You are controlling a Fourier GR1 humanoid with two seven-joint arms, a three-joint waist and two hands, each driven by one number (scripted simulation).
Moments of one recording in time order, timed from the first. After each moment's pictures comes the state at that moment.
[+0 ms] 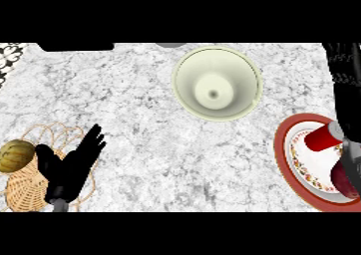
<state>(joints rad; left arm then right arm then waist) 0.02 0.35 -0.26 -1.46 0.42 0.17 0.15 -0.35 -0.49 0.11 -1.60 -0.13 -0.22 -0.23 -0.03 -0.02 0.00</state>
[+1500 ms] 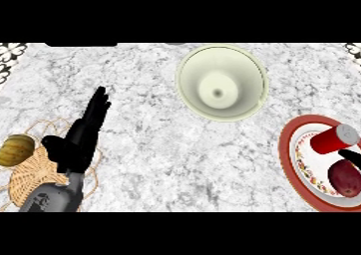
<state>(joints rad) -0.16 0.28 -0.26 -1.55 0.18 0.28 0.06 0.15 -0.62 -0.11 -1.95 0.09 -0.50 0.32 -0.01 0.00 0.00</state>
